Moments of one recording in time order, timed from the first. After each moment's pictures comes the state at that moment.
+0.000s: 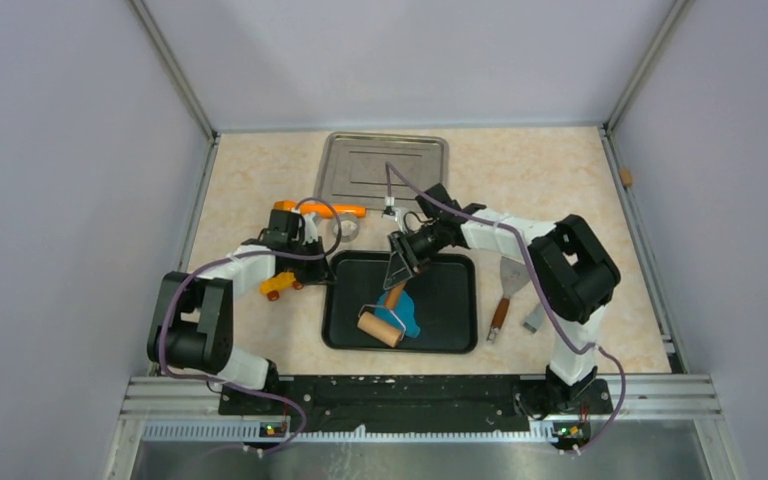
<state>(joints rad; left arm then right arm) -0.16 1.49 0.72 -0.30 0.41 -0.31 0.66 1.88 1.20 -0.33 -0.87 0.19</state>
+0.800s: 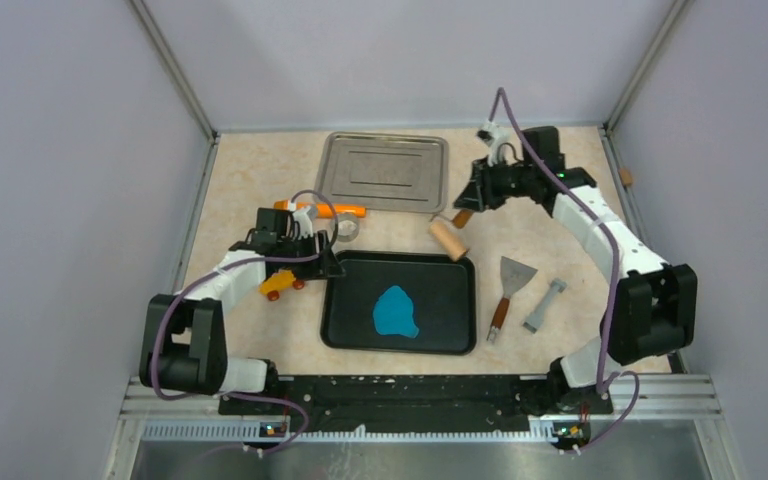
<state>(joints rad) -0.13 1.39 0.70 -0.31 0.55 -0.25 0.30 1.54 1.30 -0.46 -0.78 0.03</state>
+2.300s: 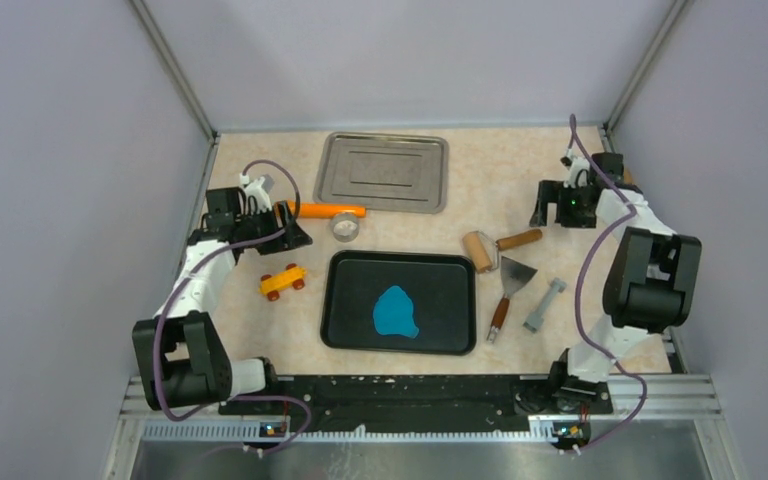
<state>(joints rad) 0.13 1.30 0.85 -0.42 0.65 -0.15 -0.19 1.74 1.17 -0.47 -0.31 -0.13</state>
